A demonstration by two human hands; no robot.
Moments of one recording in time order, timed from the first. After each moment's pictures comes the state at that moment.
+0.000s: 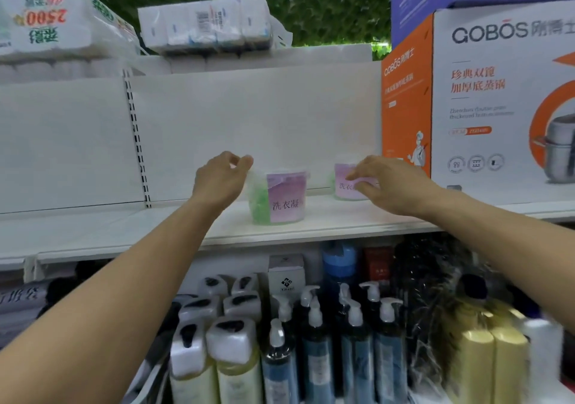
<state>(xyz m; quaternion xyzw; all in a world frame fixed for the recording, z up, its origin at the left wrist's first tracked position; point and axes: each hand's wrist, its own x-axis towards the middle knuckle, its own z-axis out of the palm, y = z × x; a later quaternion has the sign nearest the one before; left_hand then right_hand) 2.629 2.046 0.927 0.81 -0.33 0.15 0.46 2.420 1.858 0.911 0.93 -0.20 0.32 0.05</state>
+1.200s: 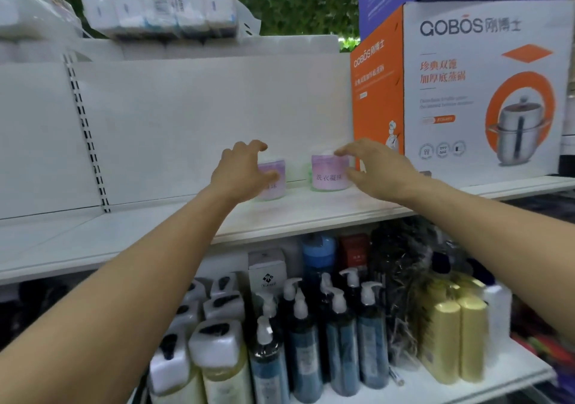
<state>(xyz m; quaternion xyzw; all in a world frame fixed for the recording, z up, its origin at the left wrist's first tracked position) 2.622 1.998 0.927 0.79 -0.51 0.19 0.29 2.418 1.866 0.912 0.90 -0.27 0.35 0.02</state>
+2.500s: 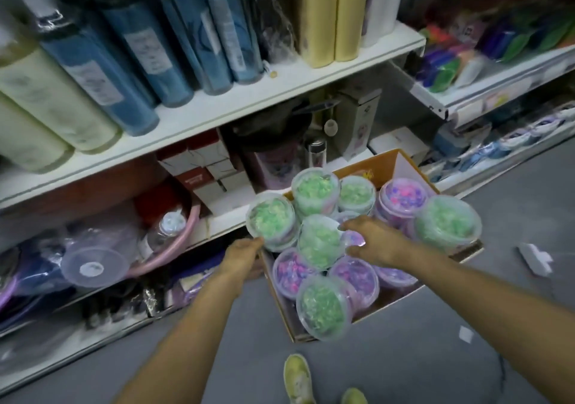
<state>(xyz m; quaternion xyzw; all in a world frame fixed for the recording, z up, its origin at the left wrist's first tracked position) 2.375 2.116 0.372 0.78 -0.04 -0.51 0.37 2.149 1.991 0.404 0.84 -0.41 -0.14 -0.32</state>
